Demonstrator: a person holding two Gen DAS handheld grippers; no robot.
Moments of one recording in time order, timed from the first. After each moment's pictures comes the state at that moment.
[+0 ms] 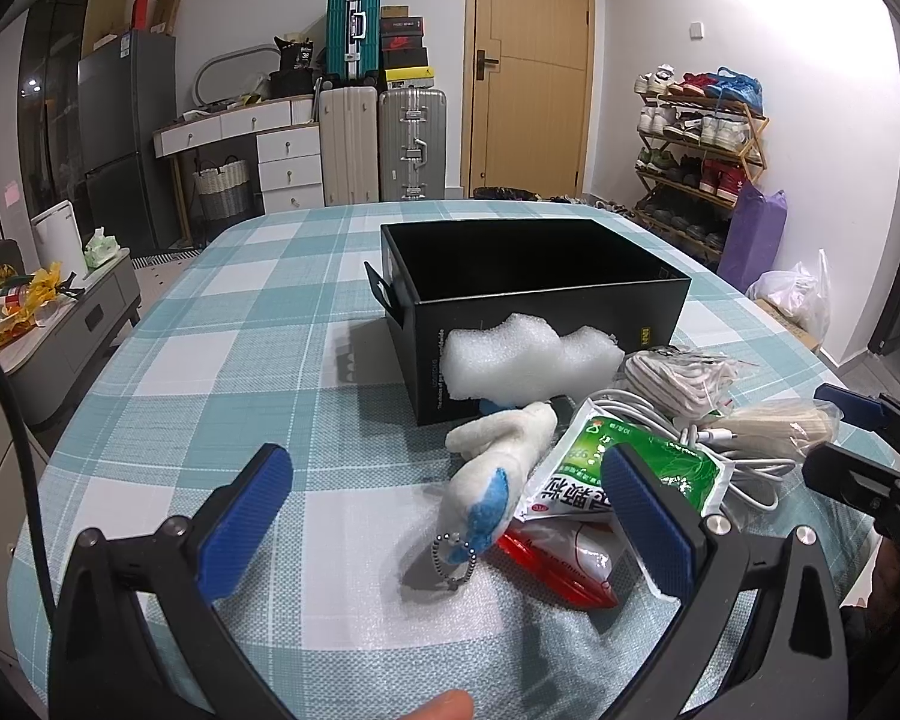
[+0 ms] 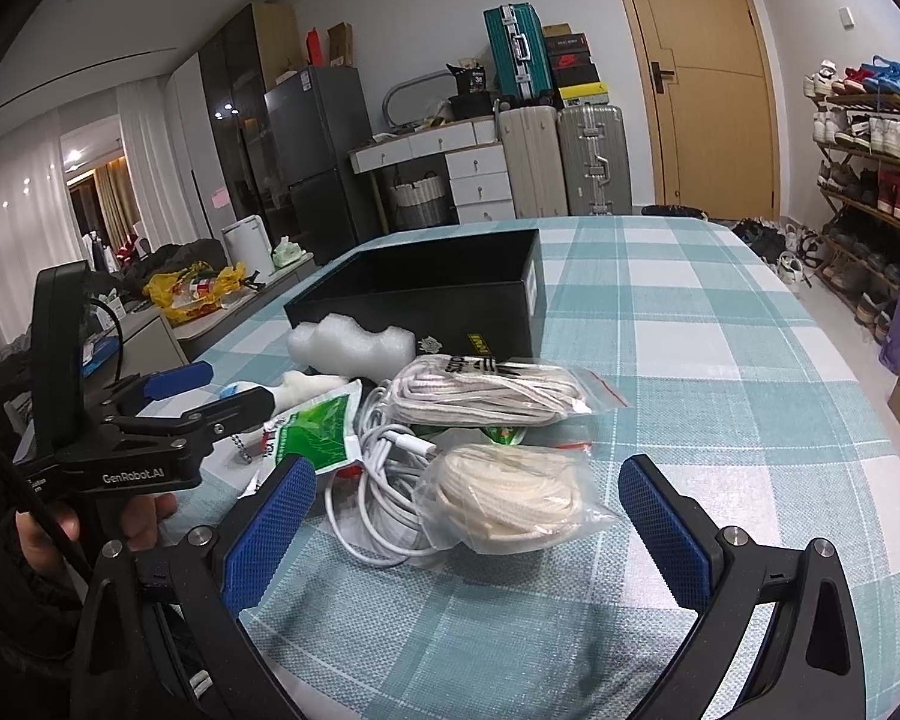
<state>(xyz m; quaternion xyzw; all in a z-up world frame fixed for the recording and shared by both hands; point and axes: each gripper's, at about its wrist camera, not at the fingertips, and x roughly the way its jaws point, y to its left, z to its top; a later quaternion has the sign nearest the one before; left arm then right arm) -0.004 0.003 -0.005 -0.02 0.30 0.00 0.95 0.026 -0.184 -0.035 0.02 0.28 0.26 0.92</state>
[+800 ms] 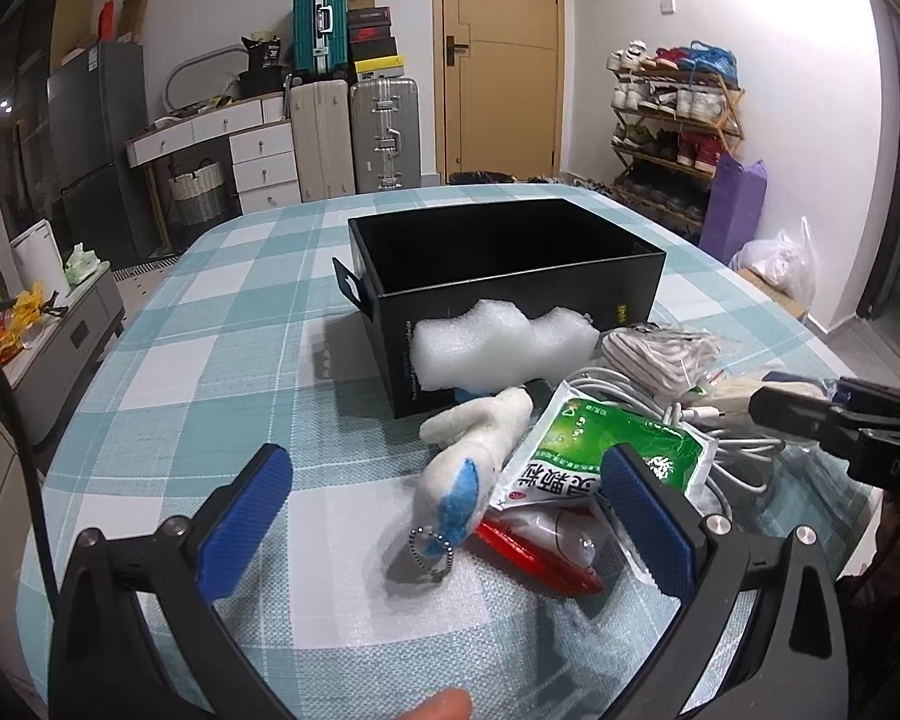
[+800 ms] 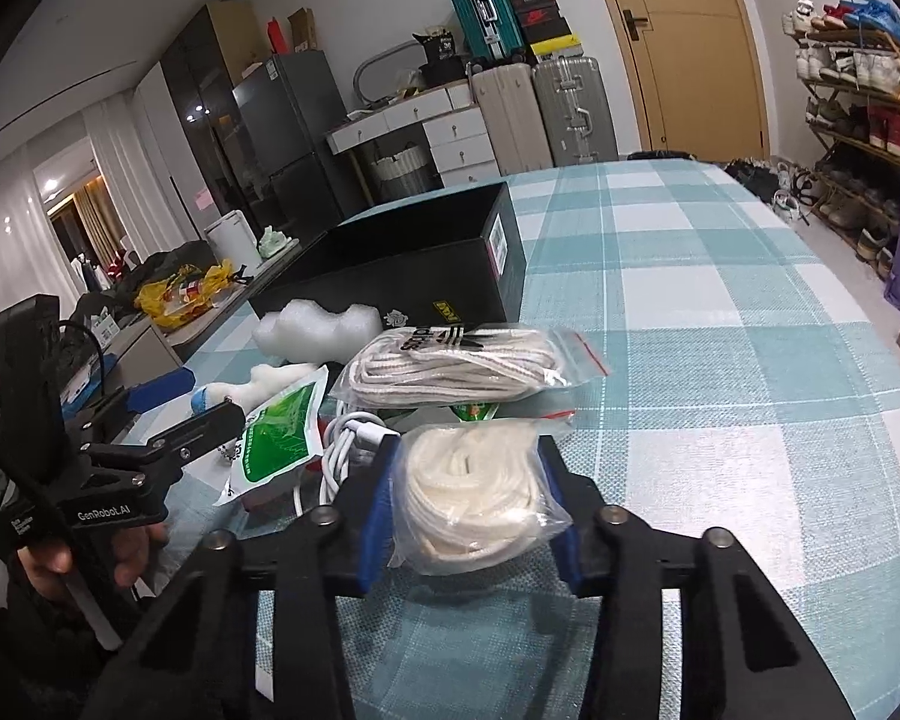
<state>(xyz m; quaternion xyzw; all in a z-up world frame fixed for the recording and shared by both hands) -0.002 -0.009 -0.003 0.00 0.32 -0.02 0.95 0.043 -0.191 -0.043 0.05 0.33 0.25 0.91</state>
